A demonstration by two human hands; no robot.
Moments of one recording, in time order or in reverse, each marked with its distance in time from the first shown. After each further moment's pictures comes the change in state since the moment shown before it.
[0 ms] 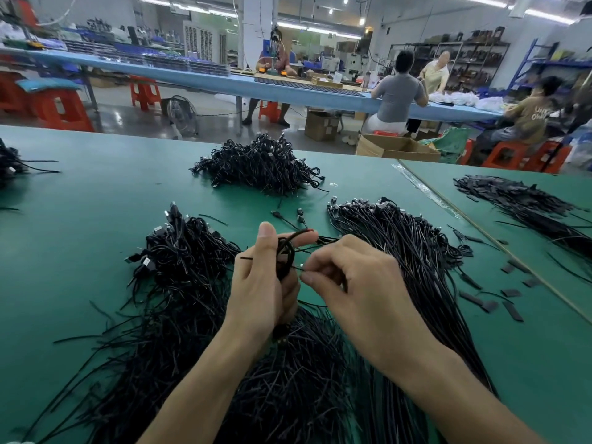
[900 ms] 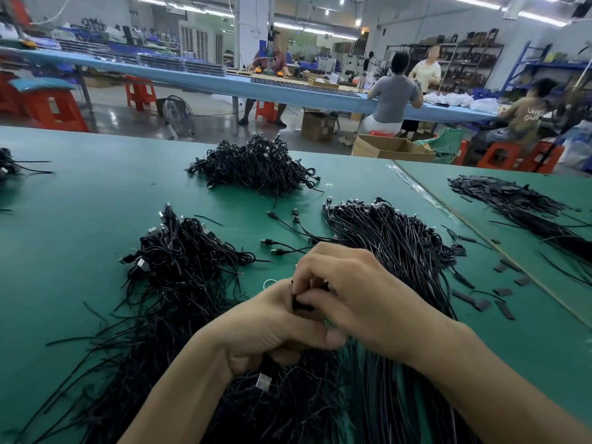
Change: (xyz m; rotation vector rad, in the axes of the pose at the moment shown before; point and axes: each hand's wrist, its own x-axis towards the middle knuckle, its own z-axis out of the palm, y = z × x) left_hand -0.006 0.004 -0.012 0.235 -0.591 -0.452; right_hand 0.013 0.006 -0.024 -0.070 -0.401 -0.133
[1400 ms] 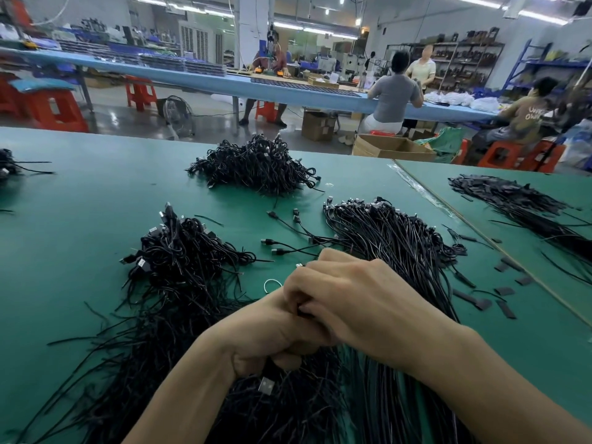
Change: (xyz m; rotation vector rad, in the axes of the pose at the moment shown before) left_hand 0.002 -0.001 0.008 0.075 0.086 -0.083; right_hand -0.006 -0.009 -0.001 -0.303 -0.072 -0.194
